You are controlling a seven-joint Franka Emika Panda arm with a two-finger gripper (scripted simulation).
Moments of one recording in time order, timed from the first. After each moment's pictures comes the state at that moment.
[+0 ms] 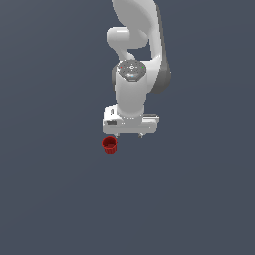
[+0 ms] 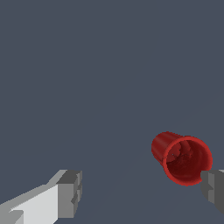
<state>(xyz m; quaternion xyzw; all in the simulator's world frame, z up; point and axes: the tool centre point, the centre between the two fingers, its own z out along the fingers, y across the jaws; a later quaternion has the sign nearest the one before) -0.001 0.007 0.168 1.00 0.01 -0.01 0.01</state>
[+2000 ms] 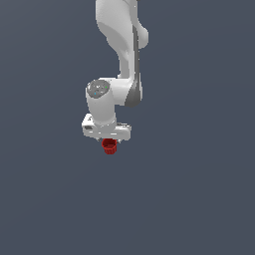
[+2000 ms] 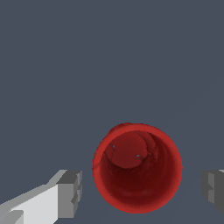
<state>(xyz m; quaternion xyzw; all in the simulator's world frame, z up) -0.027 -0.087 0.096 1.00 -0.05 0.00 0.00</state>
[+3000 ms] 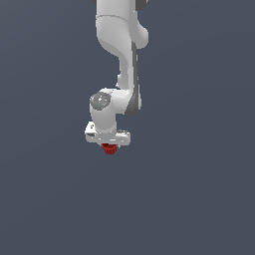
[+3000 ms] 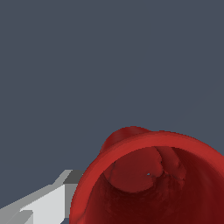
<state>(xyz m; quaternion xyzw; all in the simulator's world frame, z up) -0.028 -0.088 0.048 1.00 -0.05 0.00 0.00</state>
